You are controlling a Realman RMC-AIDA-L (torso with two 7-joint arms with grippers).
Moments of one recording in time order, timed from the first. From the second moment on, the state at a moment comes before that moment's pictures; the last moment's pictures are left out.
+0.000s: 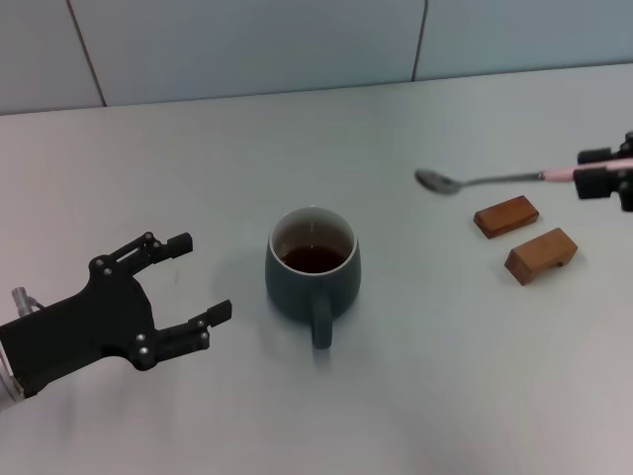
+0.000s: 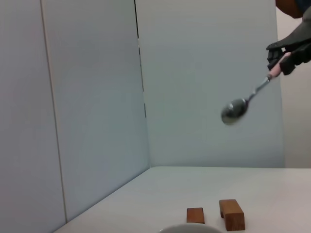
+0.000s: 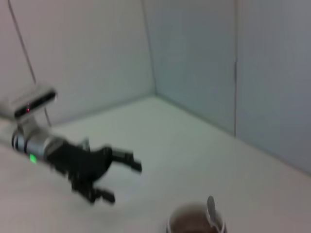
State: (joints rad) left arm -0.52 -2.07 0.12 0.32 2.30 1.69 -0.64; right arm 0.41 2.08 -0.53 -1.73 -2.00 -2.11 2.03
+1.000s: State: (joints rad) left arm -0.53 -2.07 0.12 0.33 2.31 1.69 -0.64; right arm 0.75 2.05 -0.92 -1.84 -2.38 -2.12 2.59
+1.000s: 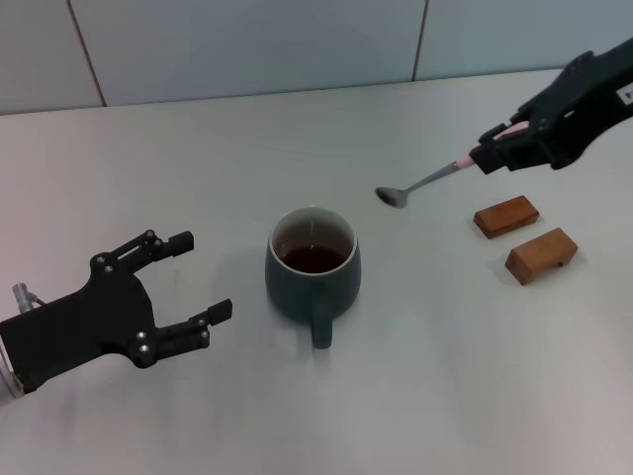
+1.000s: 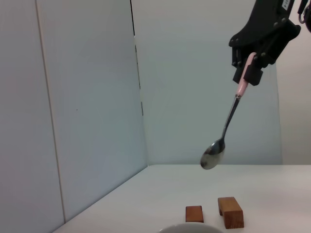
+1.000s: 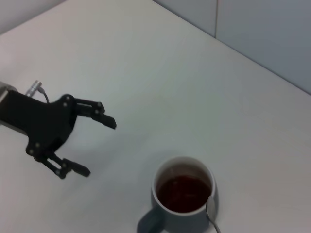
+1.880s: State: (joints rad) left arm -0.54 -2.07 0.14 0.33 2.31 1.70 -0.63; right arm 0.89 2.07 -1.02 -1.63 -2.50 -2.03 2.65
